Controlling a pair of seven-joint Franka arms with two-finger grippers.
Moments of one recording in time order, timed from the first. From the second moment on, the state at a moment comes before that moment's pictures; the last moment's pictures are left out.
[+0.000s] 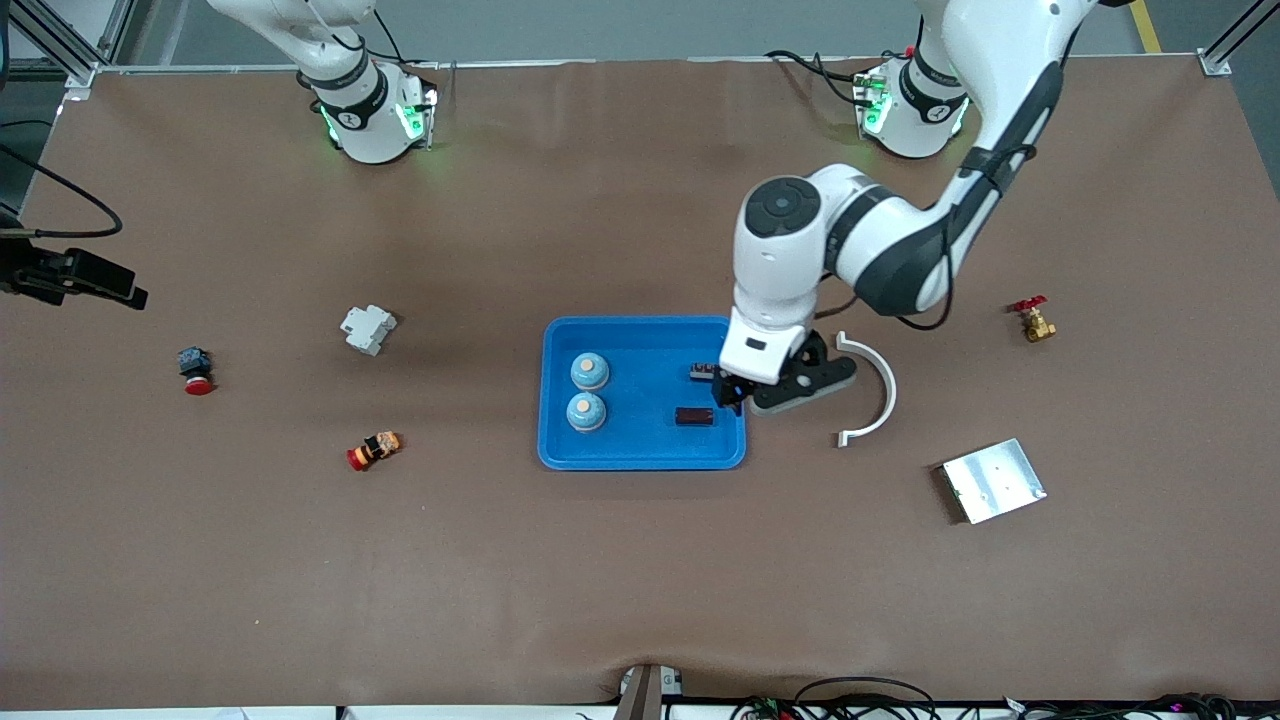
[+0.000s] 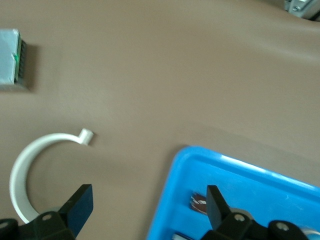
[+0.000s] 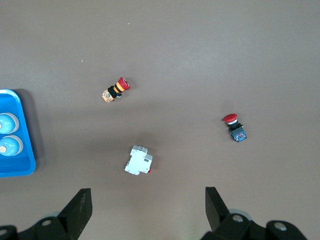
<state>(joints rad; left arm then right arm) -0.10 0.50 -0.56 -1.67 0.59 2.19 -1.22 -0.09 0.09 0.01 -1.50 0.03 1.52 0.01</state>
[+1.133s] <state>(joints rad) 0.15 0.45 -0.57 -1.59 0.52 2.15 -0.75 -0.09 0.09 0.00 -1.49 0.03 1.51 0.03</state>
